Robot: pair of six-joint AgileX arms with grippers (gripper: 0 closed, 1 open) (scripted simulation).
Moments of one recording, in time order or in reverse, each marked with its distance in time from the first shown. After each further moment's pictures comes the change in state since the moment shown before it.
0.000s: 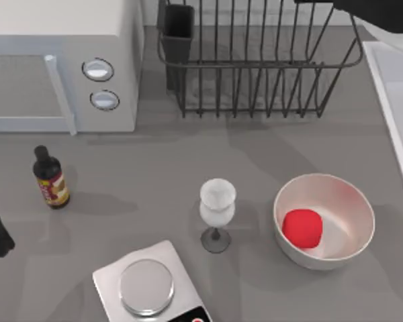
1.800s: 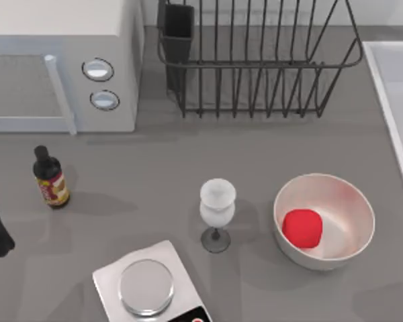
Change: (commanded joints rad) left arm 0.000 0.000 0.000 0.000 0.000 0.000; right arm -1.574 -0.138 -0.020 -1.584 -0.889 -0.795
